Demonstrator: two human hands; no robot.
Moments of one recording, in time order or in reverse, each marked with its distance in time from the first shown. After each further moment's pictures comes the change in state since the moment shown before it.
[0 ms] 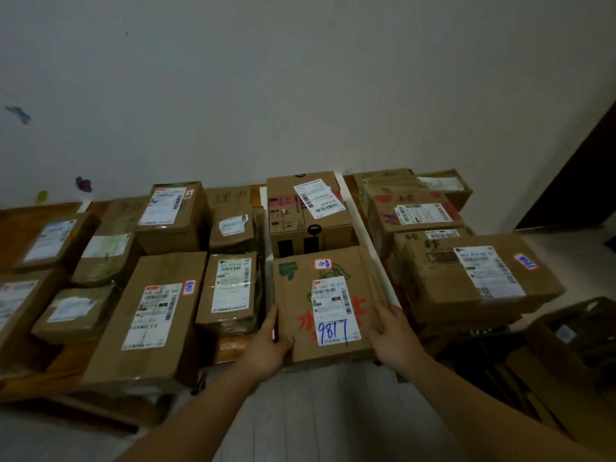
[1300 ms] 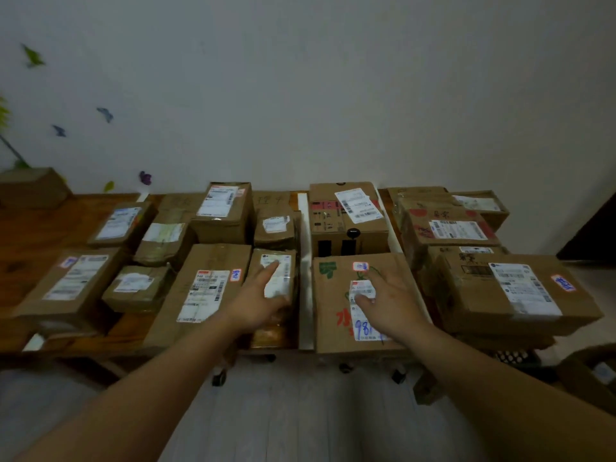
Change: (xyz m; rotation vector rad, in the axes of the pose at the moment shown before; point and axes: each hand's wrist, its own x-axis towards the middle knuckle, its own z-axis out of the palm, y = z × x) left_hand -0.032 0.027 -0.103 0.337 0.185 0.210; right_hand -0.005 -0.090 0.008 -0.349 0.041 -0.291
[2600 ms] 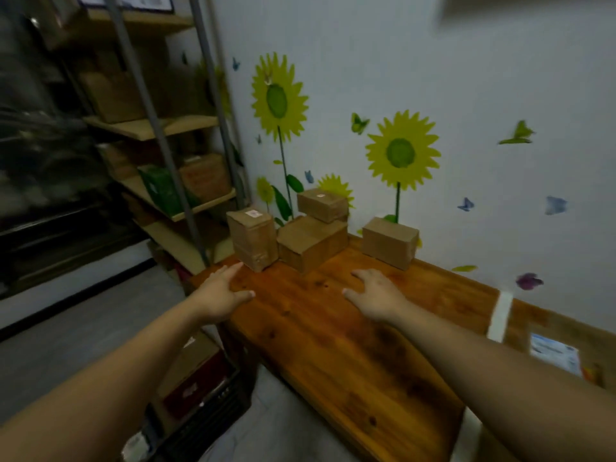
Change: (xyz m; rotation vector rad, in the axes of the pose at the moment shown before) left_hand -0.158 -0.530 -0.696 0.053 0.597 -0.601; right_hand 0.140 -0.855 0.367 -0.122 -0.415 -0.726
